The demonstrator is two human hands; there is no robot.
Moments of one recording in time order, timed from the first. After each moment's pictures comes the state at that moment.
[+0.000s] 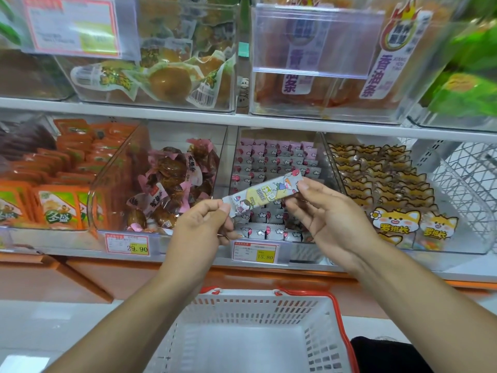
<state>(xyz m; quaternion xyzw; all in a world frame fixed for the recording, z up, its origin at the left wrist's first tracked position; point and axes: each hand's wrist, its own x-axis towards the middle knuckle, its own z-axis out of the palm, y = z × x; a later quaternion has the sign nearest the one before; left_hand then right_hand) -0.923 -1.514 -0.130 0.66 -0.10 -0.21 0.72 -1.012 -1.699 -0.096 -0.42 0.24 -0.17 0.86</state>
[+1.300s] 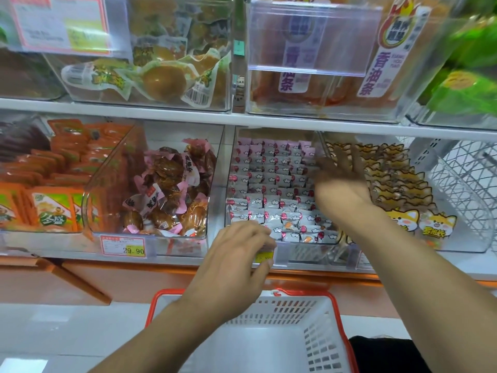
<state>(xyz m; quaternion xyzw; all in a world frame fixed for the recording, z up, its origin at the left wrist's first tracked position) -0.954 -1.523 -0.152 0.83 -0.49 -0.02 0.28 -0.974 -1.773 -0.121 -0.95 0.23 -0.05 -0.21</state>
